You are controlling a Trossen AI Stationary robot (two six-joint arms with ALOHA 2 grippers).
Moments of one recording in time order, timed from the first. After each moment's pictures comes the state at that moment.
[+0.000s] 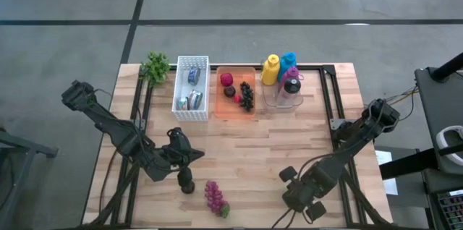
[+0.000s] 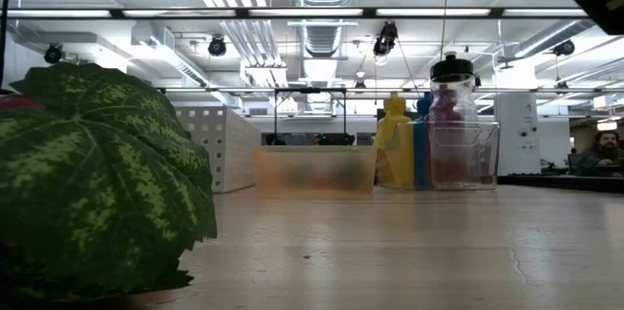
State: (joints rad) left arm -0.66 1.27 1.03 -0.49 -0.70 -0.77; right arm 0.76 1.67 1.16 -0.76 -0.11 0.28
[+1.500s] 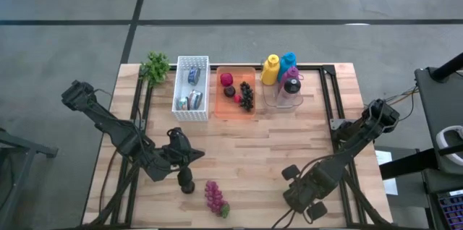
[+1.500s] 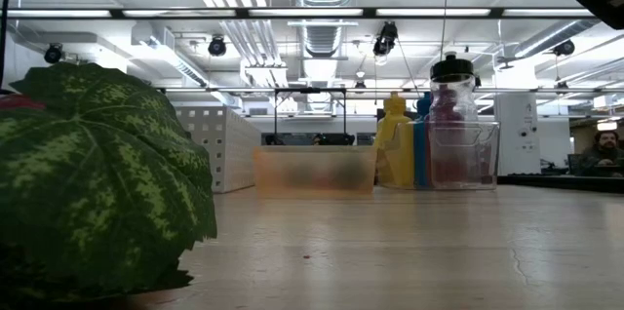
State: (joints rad) left arm -0.66 1.27 1.03 -0.49 -0.70 -0.77; right arm 0.76 1.67 1.20 -0.84 -0.10 0.34
